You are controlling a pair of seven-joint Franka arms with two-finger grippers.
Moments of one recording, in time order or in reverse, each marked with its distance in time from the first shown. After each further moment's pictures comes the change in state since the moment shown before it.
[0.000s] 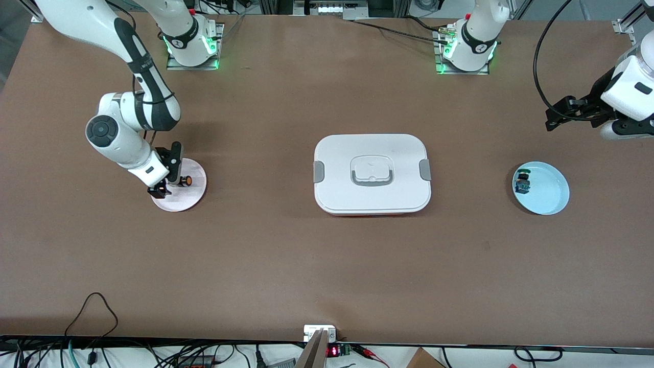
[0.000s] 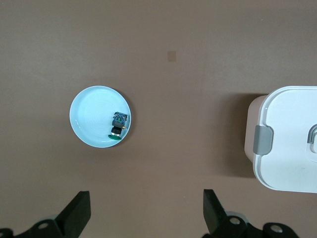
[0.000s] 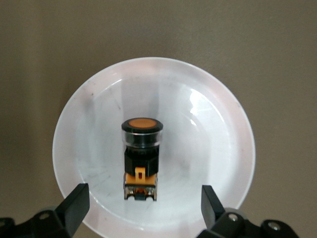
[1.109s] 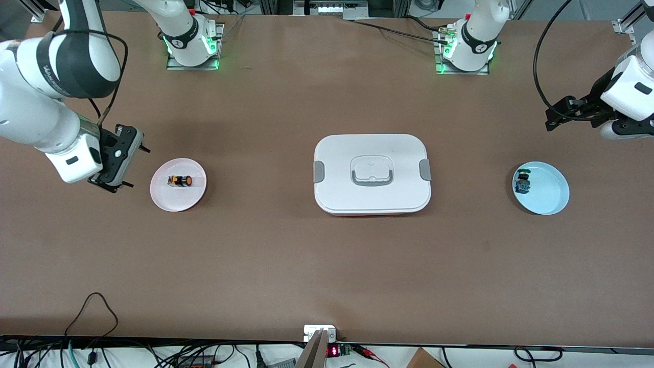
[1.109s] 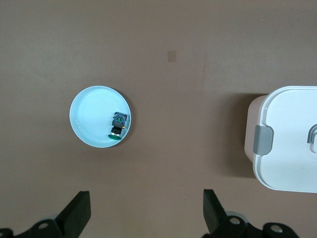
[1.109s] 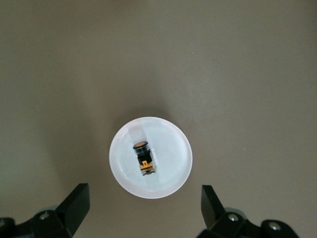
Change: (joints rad) left arm 0.000 0.000 0.000 0.000 0.000 0.000 0.000; right arm 0.027 -0.164 0.008 0.481 0.146 -0.703 0.404
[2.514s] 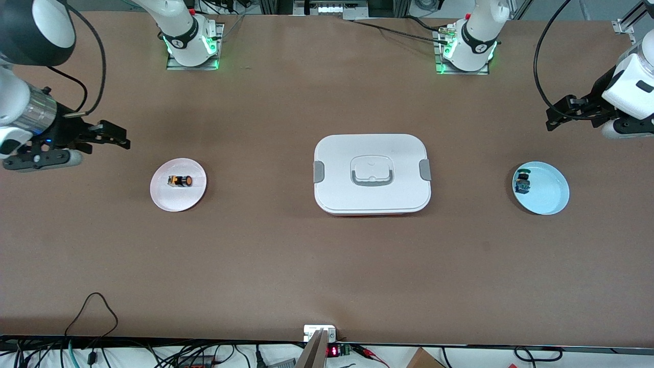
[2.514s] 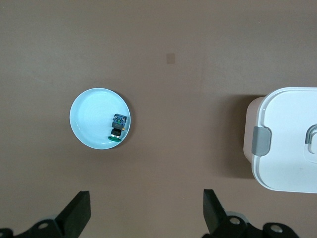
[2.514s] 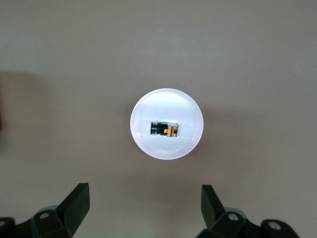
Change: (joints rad) left arm 0.000 0.000 -0.003 0.009 0.000 0.000 0.004; right arm 0.031 -0.066 -0.122 0.084 0.004 -0.165 1.033
